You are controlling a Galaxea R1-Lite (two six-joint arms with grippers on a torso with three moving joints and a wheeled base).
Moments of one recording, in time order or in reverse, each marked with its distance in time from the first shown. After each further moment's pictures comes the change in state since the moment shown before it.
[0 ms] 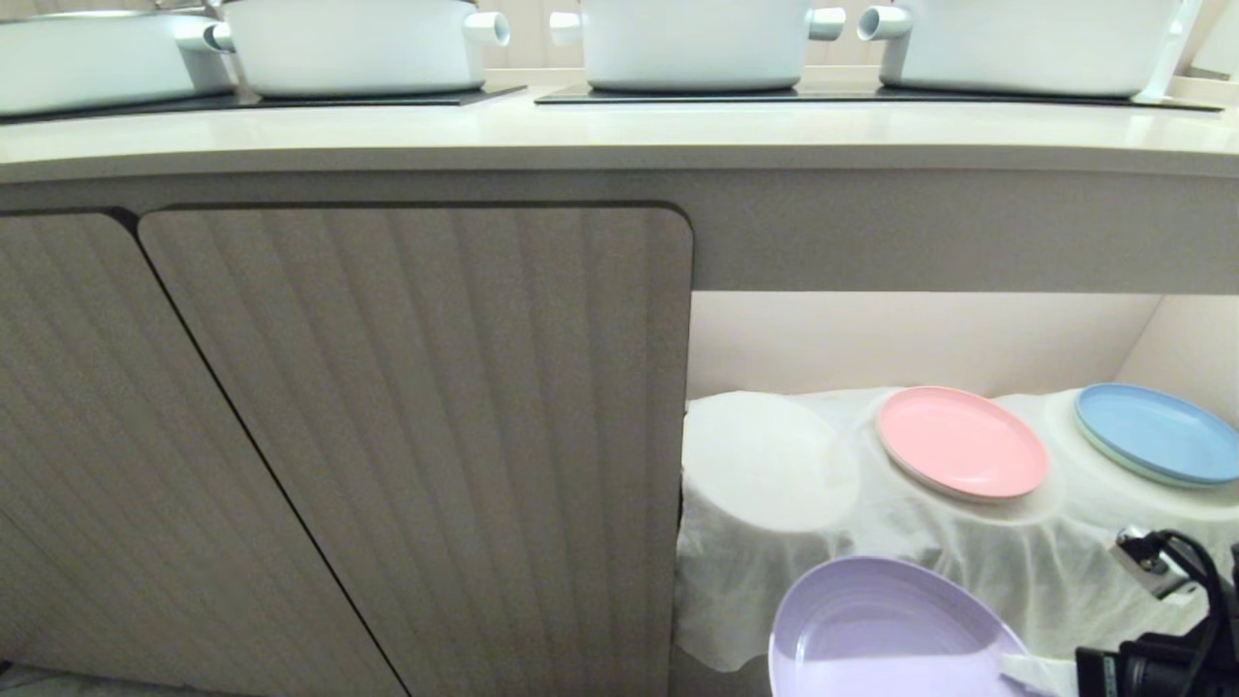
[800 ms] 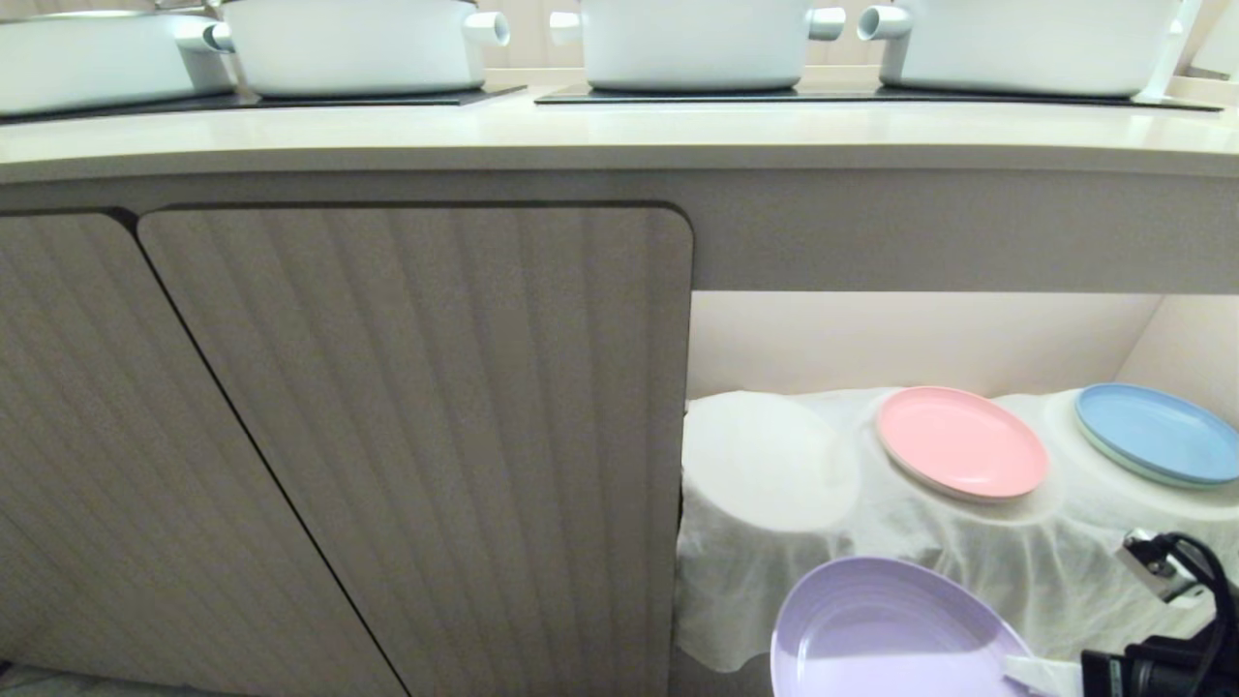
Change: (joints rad) left arm 0.000 0.000 0.000 0.000 0.000 0.000; right arm -0.006 -0.013 0.008 -0.001 0.004 0.005
